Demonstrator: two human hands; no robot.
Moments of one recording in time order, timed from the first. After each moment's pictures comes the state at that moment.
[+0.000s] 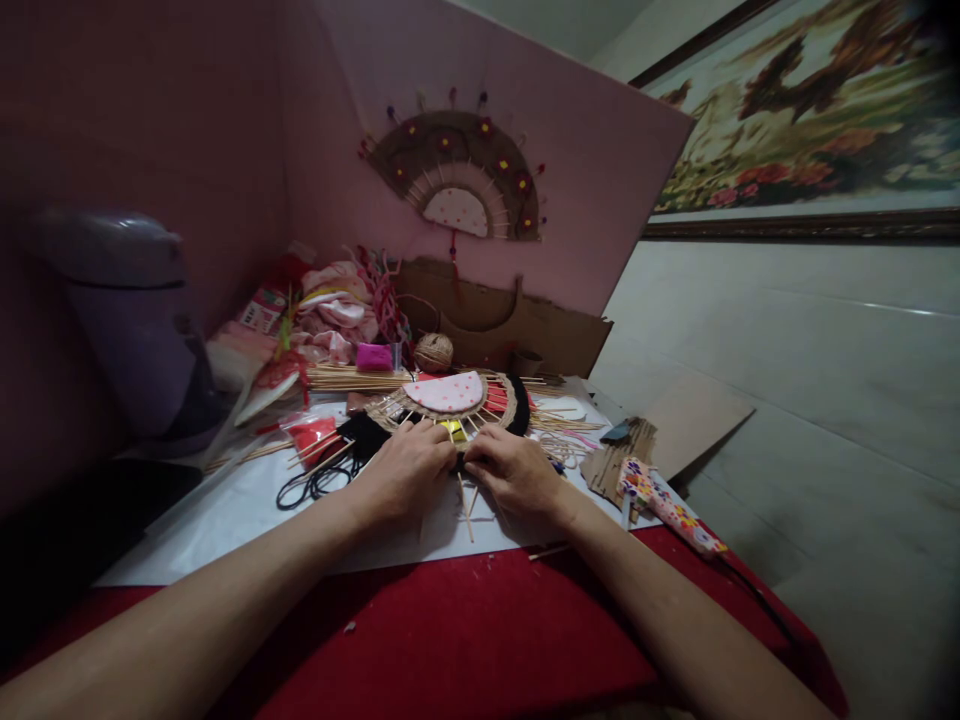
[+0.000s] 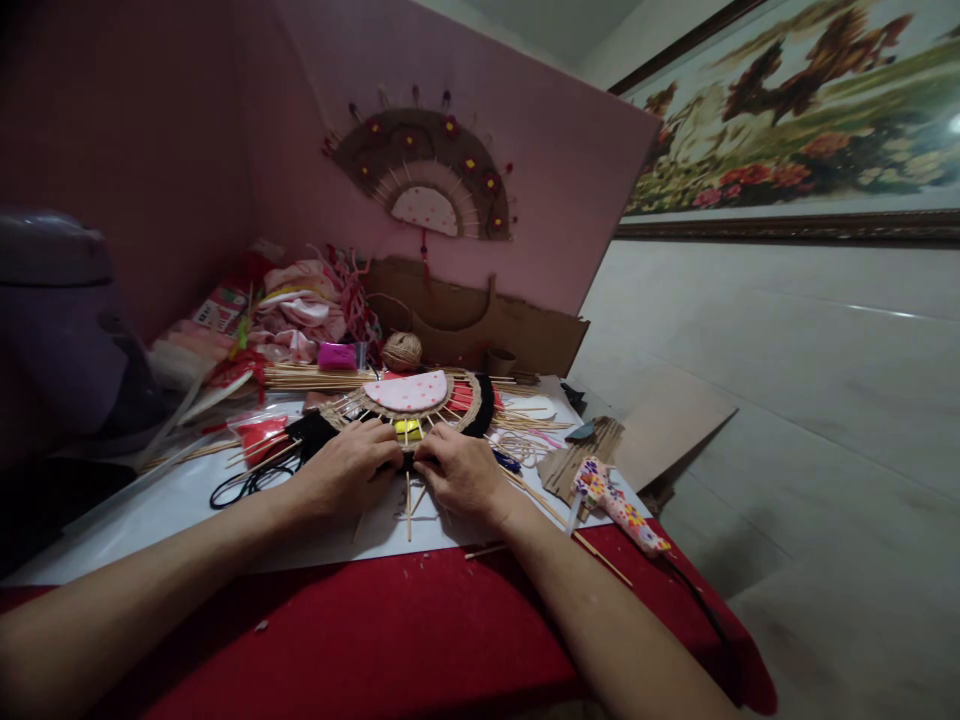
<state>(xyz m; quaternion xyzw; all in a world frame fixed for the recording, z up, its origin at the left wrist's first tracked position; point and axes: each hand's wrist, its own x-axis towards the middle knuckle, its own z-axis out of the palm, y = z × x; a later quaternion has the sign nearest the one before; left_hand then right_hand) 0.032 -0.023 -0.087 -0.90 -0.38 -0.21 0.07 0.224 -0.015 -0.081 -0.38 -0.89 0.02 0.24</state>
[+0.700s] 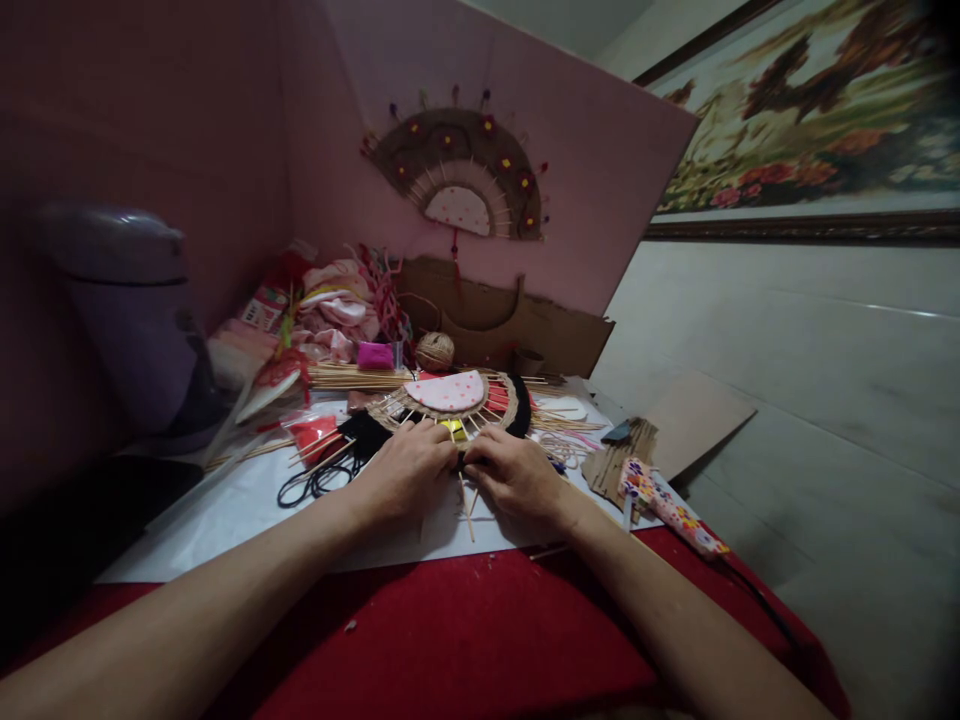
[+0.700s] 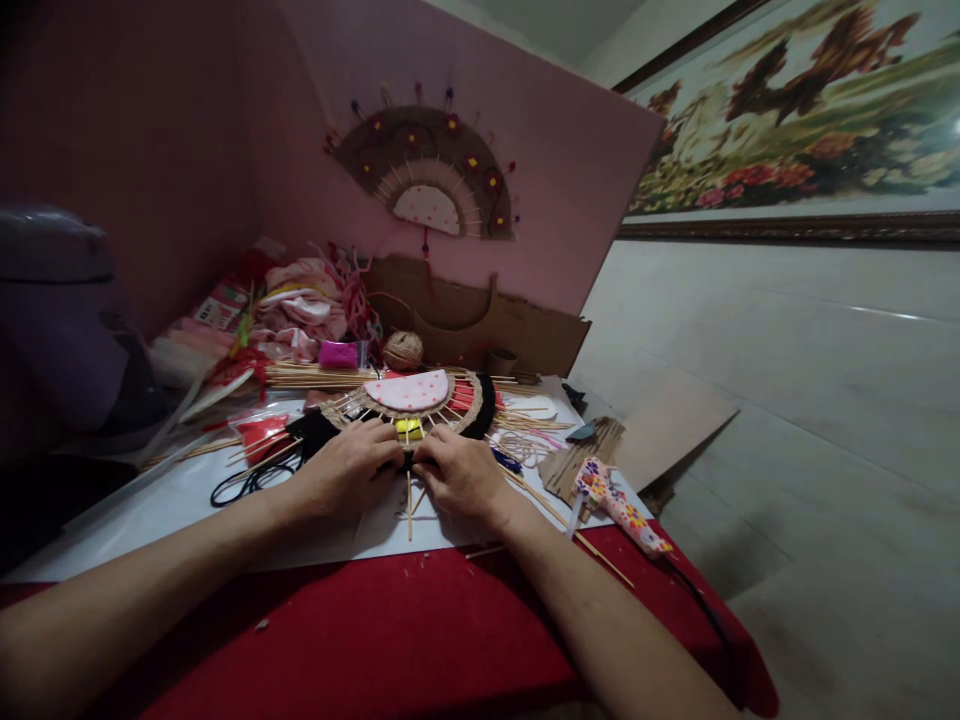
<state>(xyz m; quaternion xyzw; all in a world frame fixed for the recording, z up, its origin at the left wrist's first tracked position) 0.032 -0.024 -0.085 -0.90 -0.38 -0.22 0.06 0.222 -0.020 -0.079 -0.38 -0.90 0.01 0.23</state>
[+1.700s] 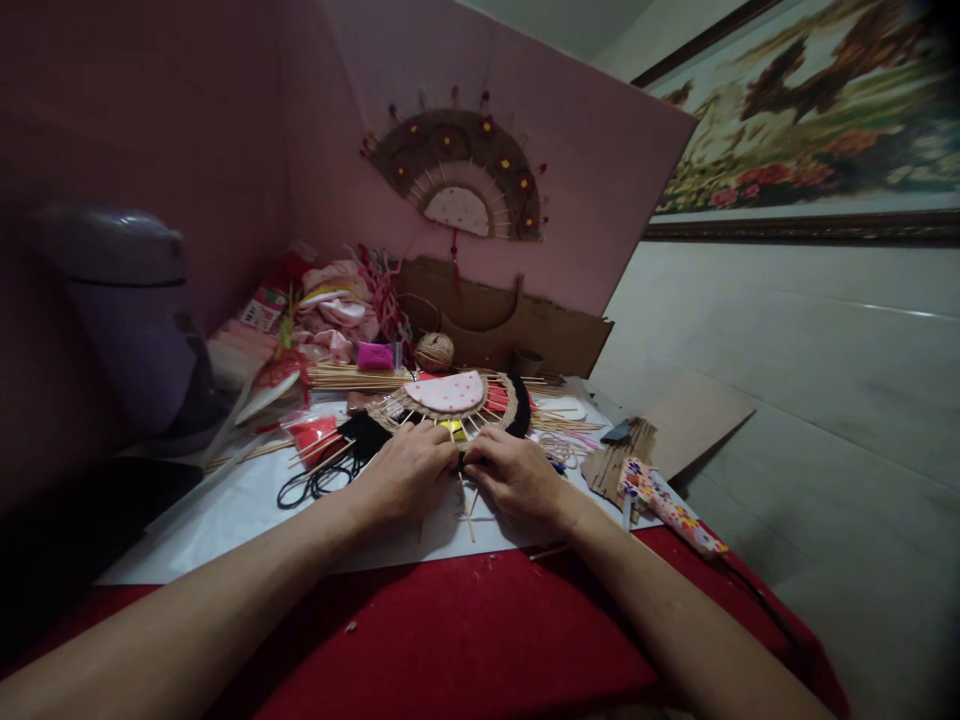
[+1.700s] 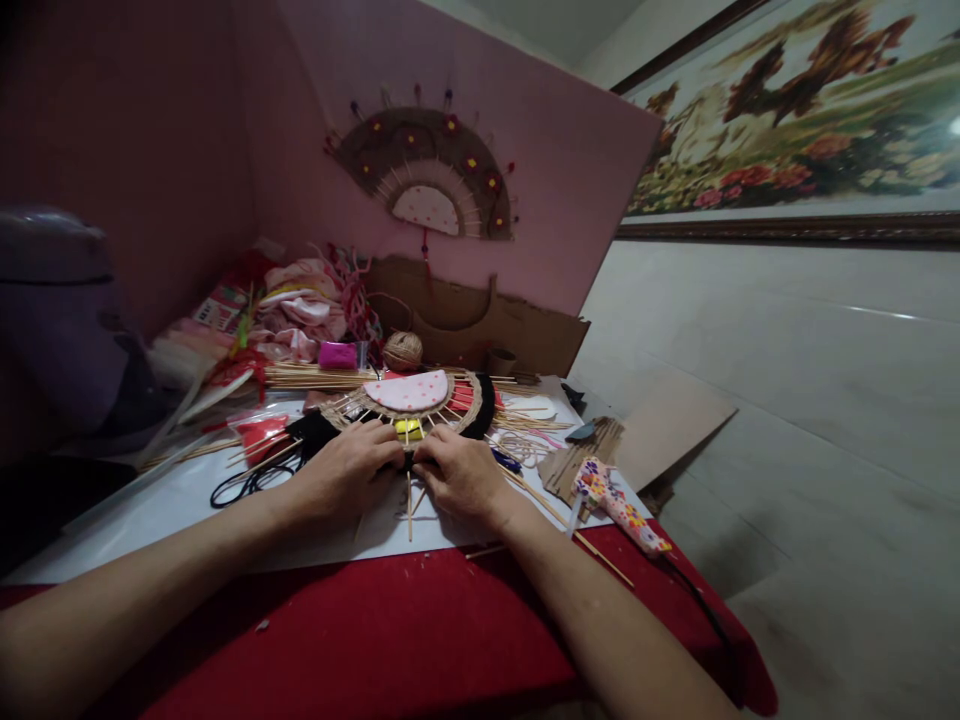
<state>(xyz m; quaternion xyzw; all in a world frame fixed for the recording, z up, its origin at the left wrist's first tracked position) 0.031 -0.024 -0.086 -0.90 -0.38 -0.22 0.06 0.223 -0.019 -0.080 -0.38 -0.90 0.02 0.23</state>
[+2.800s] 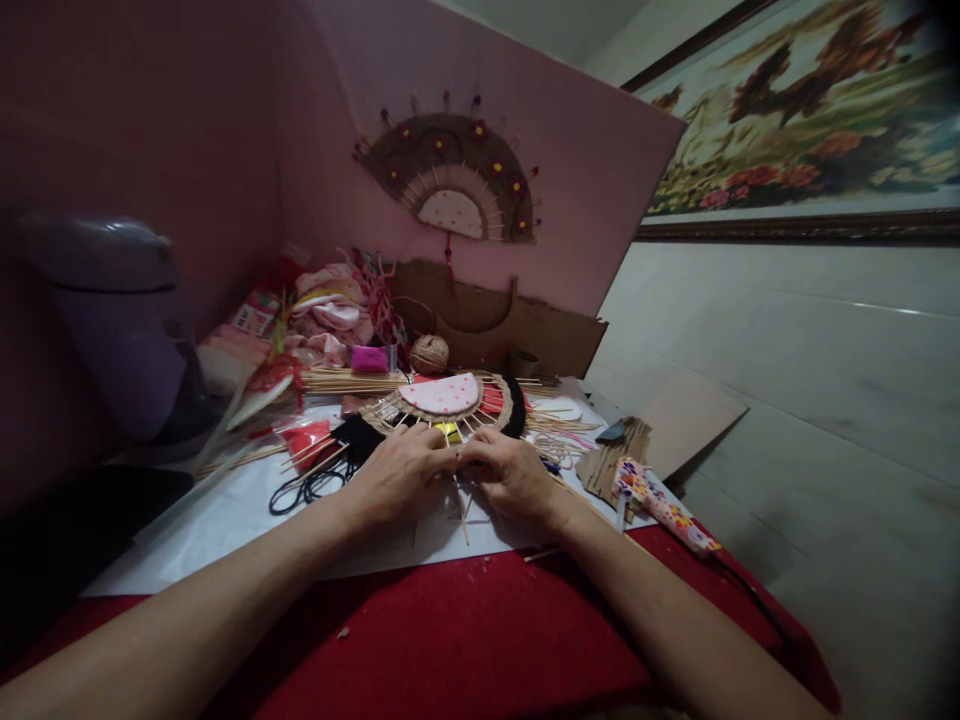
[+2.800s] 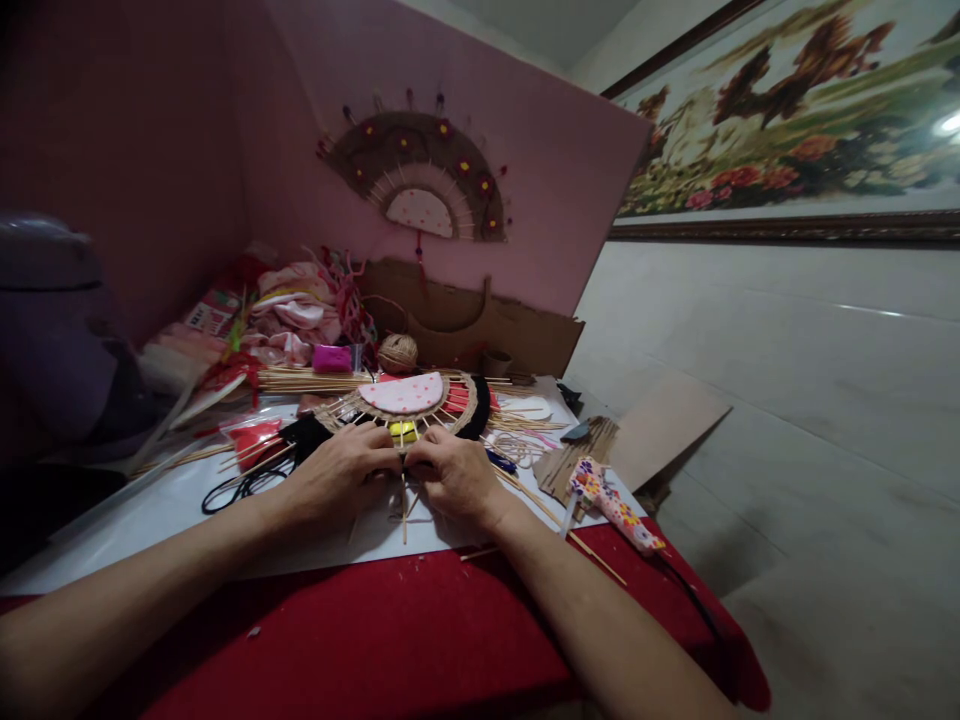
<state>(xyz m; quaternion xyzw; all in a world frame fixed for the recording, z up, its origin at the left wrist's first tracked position) 0.029 -0.025 -0.084 -0.90 -0.37 -0.23 0.04 0.224 -0.018 -0.082 -0.37 -0.89 0.04 0.26</state>
